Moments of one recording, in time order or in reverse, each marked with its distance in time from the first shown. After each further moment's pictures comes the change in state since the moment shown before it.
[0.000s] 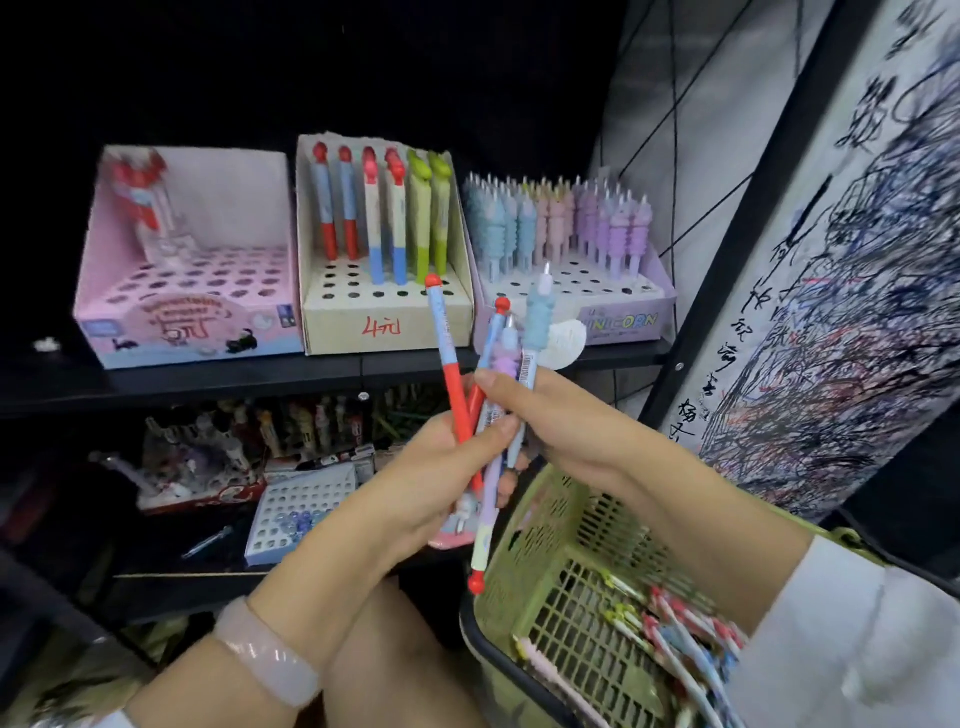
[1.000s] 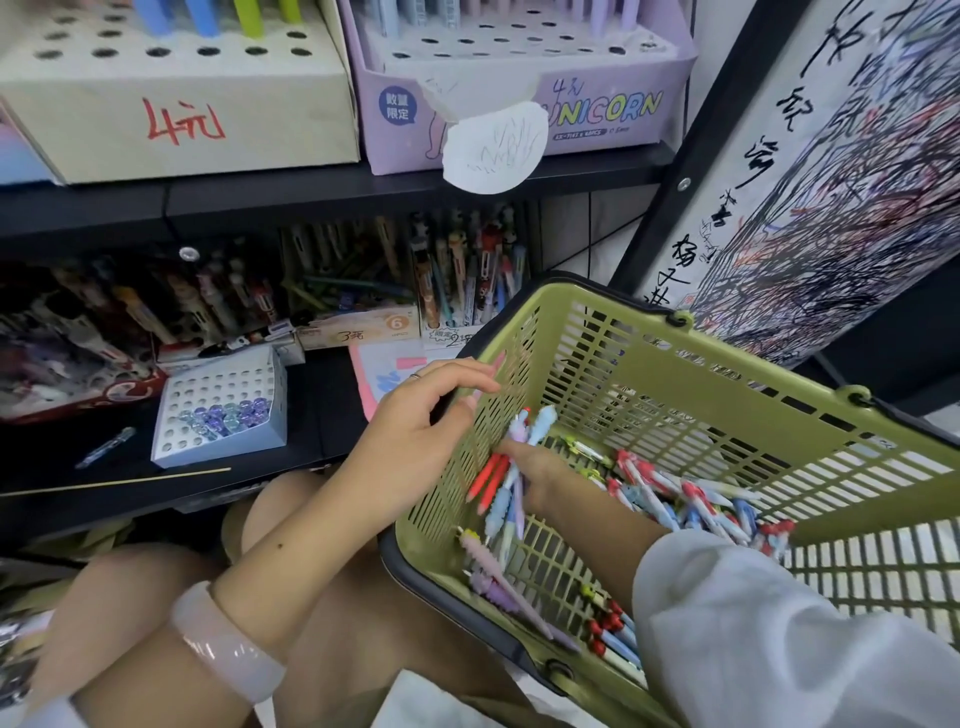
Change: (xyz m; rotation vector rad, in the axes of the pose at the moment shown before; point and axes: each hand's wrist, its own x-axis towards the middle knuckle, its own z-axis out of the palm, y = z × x) left_hand 0.032 -0.112 0.003 0.520 0.036 0.059; right_hand 0.003 0.291 -0.029 0.588 0.595 0.925
